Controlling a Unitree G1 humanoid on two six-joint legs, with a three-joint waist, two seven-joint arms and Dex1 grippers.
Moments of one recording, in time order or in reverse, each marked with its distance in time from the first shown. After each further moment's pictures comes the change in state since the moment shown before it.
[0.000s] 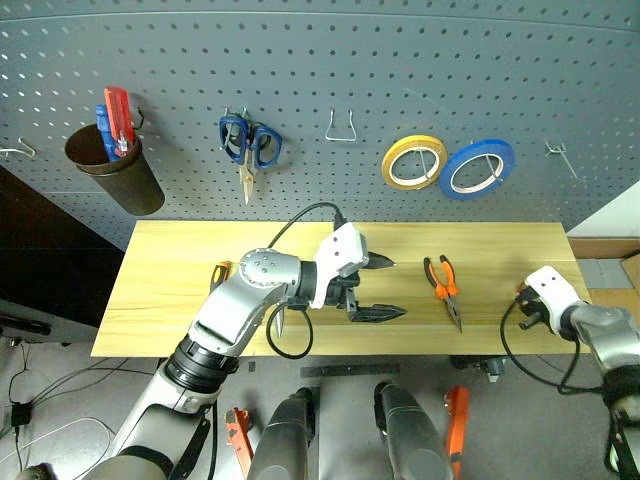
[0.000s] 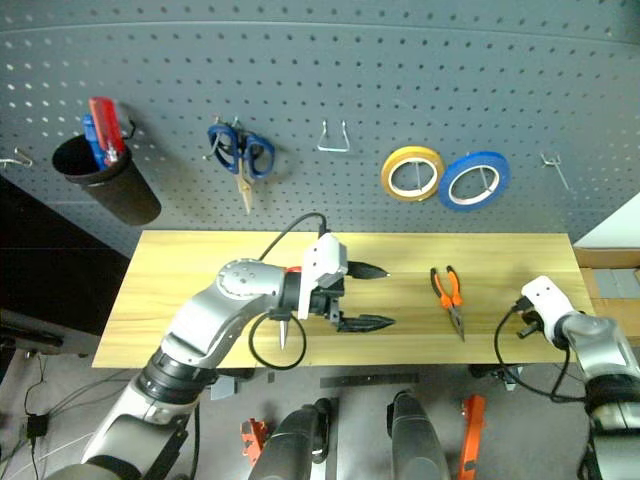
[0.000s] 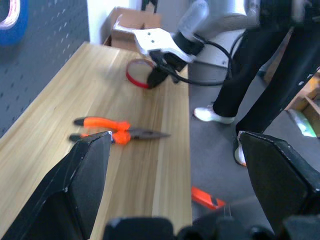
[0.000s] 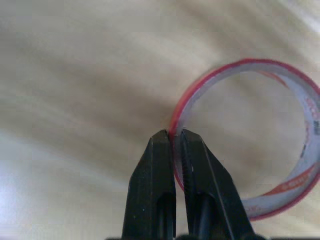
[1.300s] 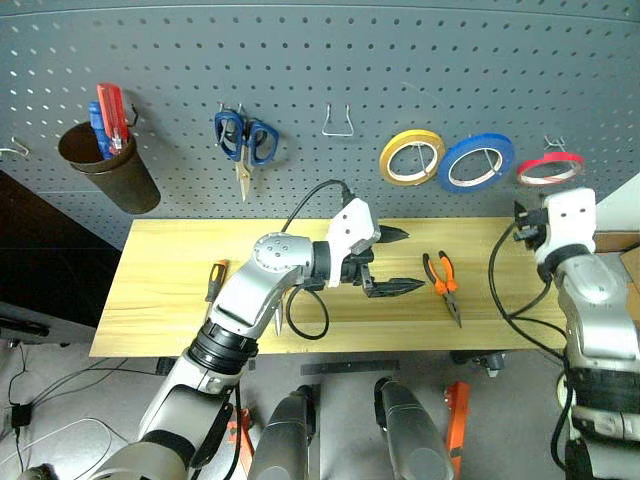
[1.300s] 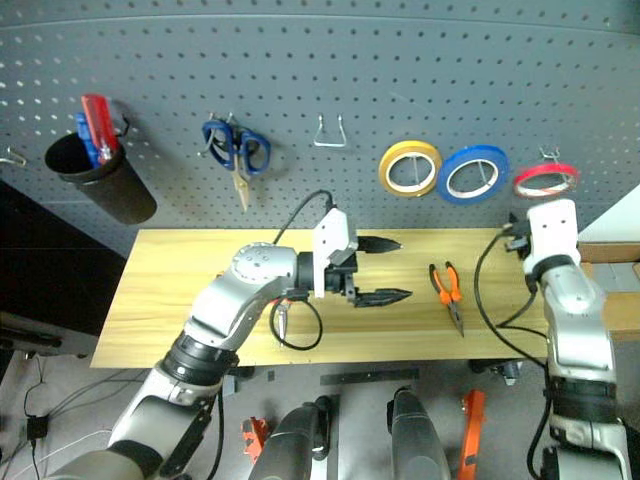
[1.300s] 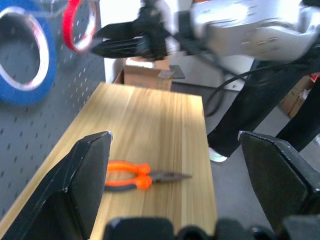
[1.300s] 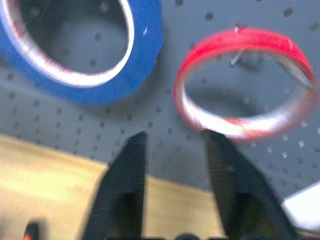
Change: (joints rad) left arm -0.054 -0.053 0.037 0.129 0.023 -0.119 0.028; right arm -0.015 0.272 -0.192 -0.514 0.067 -0.046 -0.409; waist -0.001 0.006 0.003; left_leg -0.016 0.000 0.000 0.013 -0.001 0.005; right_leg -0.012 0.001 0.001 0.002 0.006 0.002
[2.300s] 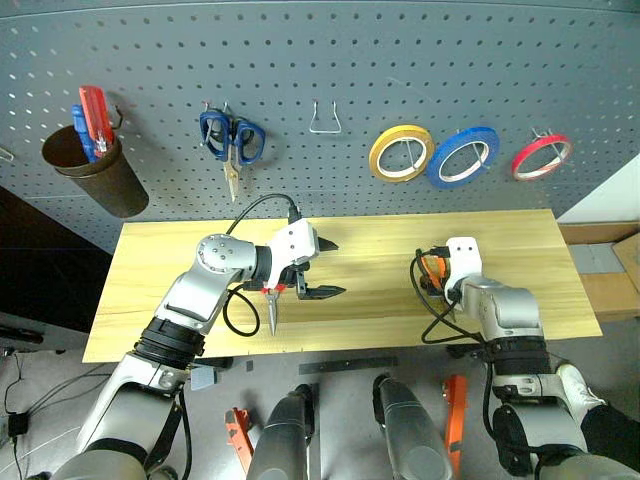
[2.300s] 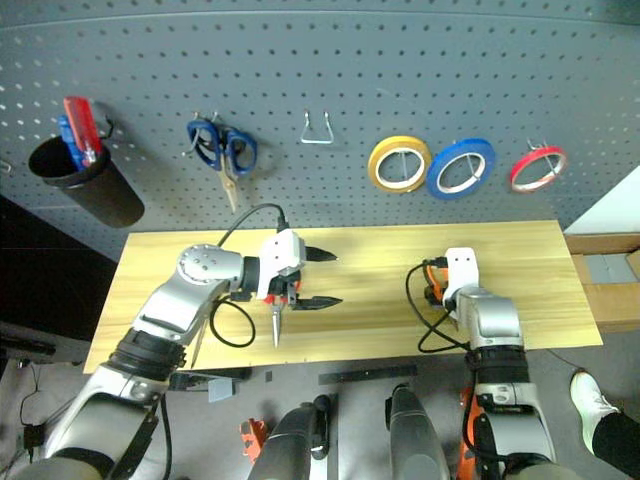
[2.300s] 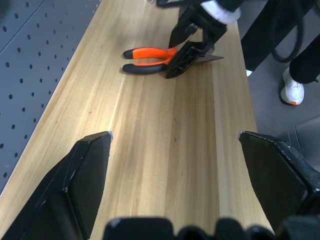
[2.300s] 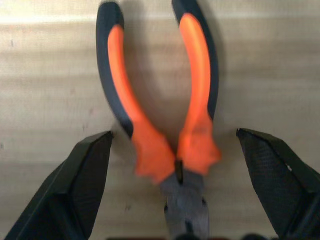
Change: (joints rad) left arm 0.021 0.217 0.026 0.218 0.154 -0.248 -0.137; right arm -0.327 0.292 0.114 0.421 0.070 0.652 -0.124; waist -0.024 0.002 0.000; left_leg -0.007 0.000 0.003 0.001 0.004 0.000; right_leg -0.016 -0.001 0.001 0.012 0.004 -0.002
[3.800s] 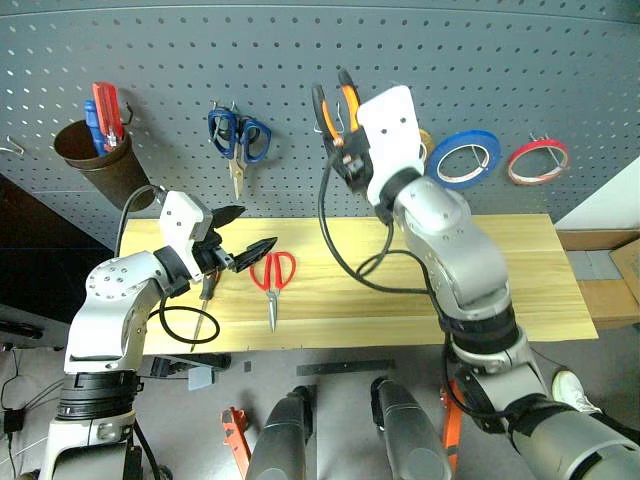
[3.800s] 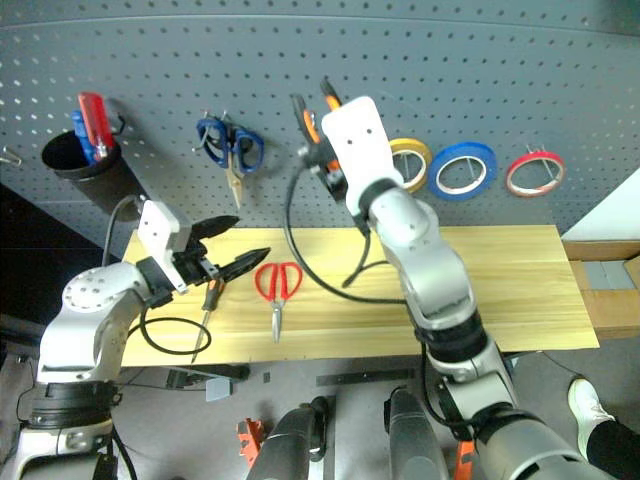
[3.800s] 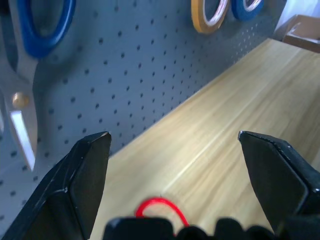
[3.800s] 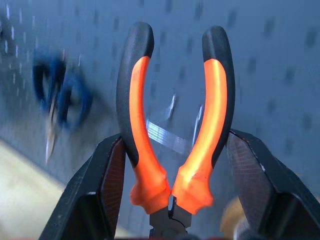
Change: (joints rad) left arm 0.272 0.066 0.463 -0.236 -0.232 0.163 0.271; right arm -0.315 0.150 0.342 -0.493 -0.067 -0.287 0.015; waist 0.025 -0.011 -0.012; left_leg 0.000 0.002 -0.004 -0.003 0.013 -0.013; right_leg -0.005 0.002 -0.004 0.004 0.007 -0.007
